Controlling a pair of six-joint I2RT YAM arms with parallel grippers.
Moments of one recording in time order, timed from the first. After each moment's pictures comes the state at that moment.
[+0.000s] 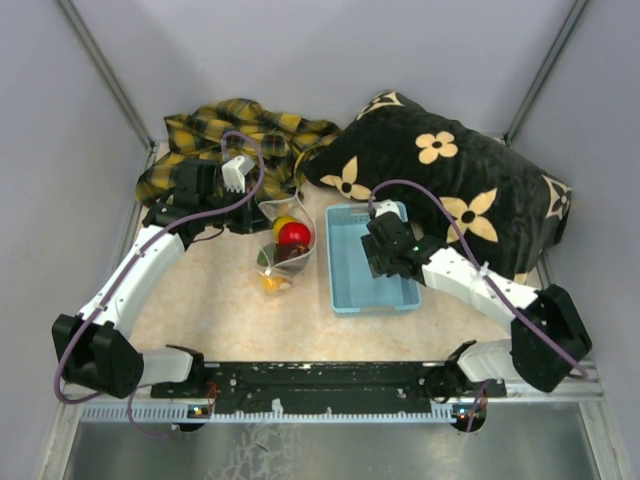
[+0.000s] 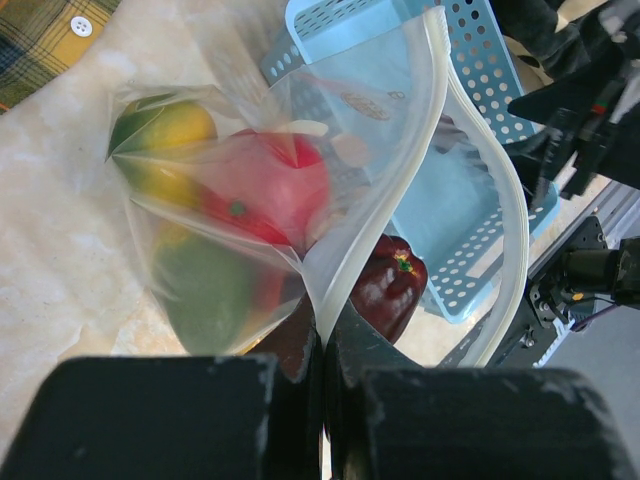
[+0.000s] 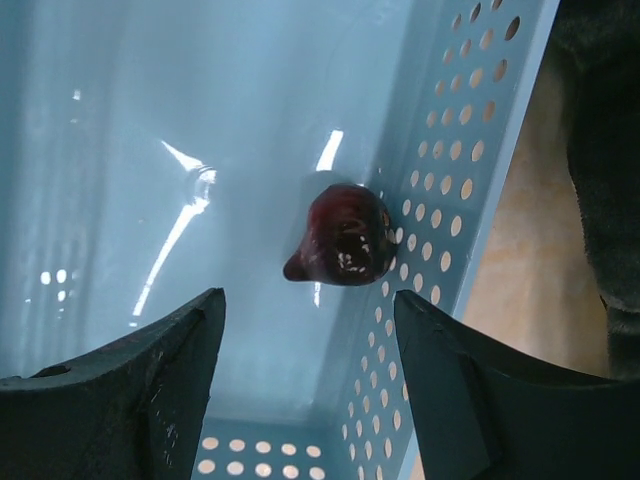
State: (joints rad) left arm -0.29 1.29 1.15 -0.54 0.54 -0.19; right arm 0.68 1.28 0.86 -0.52 0.36 0.23
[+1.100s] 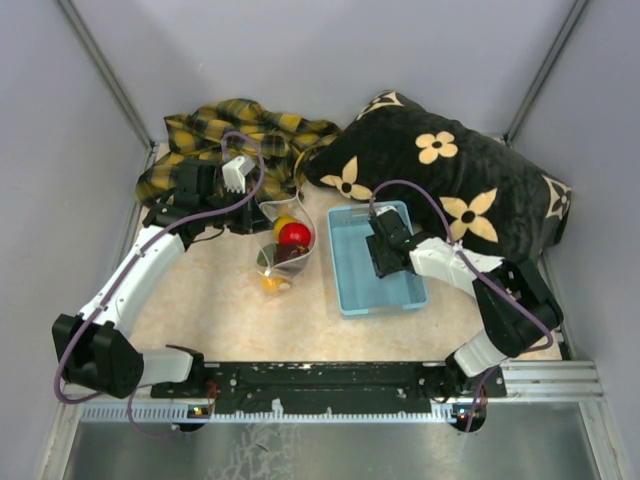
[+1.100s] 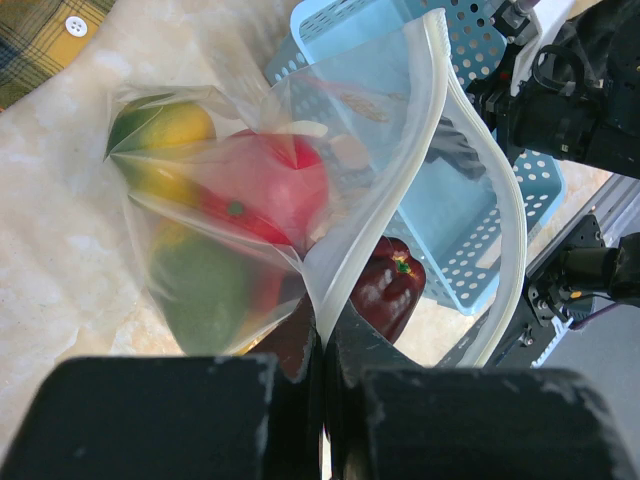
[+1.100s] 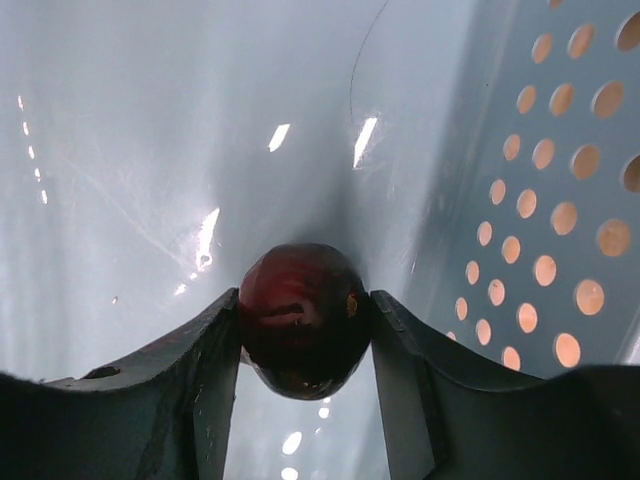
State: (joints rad) left arm -0.29 1.29 1.15 -0.54 0.54 -0.19; right arm 0.56 1.53 0.83 -0.34 0.25 0.20
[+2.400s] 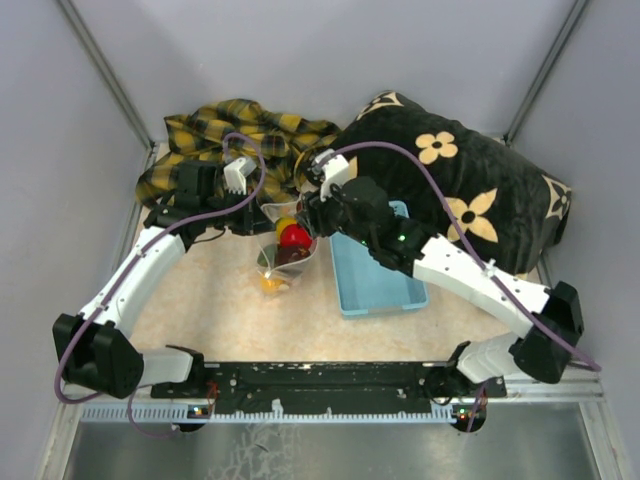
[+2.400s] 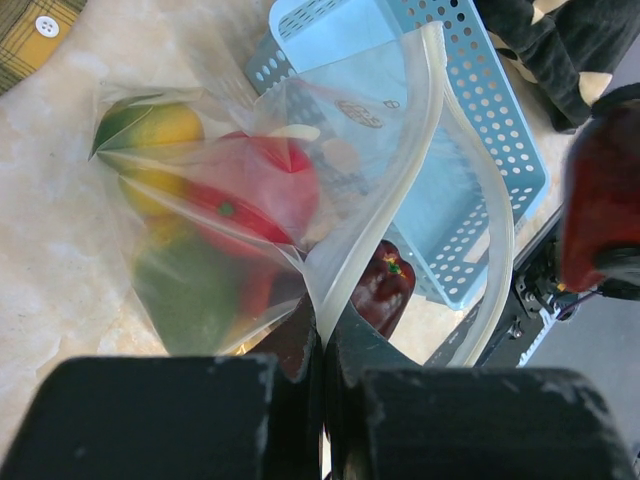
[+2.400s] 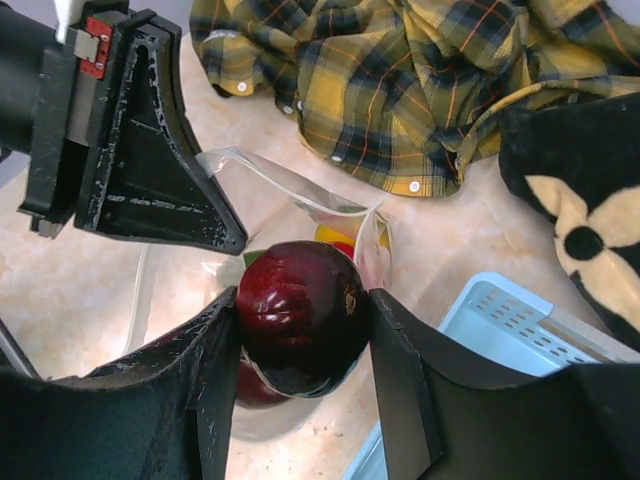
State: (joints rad) left arm -0.29 1.29 1.13 -0.52 0.58 -0.20; right arm 0.90 1.33 1.22 -0.17 0.12 0.15
